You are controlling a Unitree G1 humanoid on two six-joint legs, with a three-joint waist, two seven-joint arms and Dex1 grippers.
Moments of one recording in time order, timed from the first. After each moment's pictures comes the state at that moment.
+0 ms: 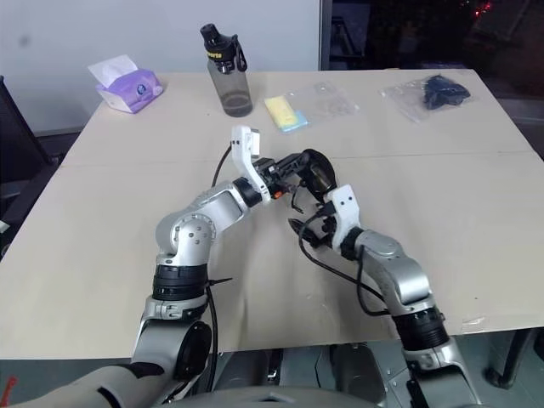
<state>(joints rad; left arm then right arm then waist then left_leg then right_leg) -0.61 0.07 0.08 -0.07 -0.63 0.81 -0.37 -0.33 -0.18 0.19 -0.08 0.35 0.56 0.44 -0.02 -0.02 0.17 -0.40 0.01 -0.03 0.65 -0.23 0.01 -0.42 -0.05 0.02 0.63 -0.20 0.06</state>
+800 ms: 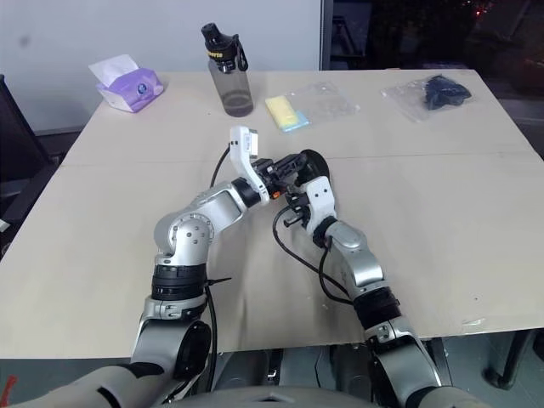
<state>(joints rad) -0.61 0.07 0.09 -0.07 -0.65 0.83 -0.34 -0.44 0.02 0.18 0.28 0.17 0.17 0.40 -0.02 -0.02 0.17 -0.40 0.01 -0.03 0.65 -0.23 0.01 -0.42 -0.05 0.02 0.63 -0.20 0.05</state>
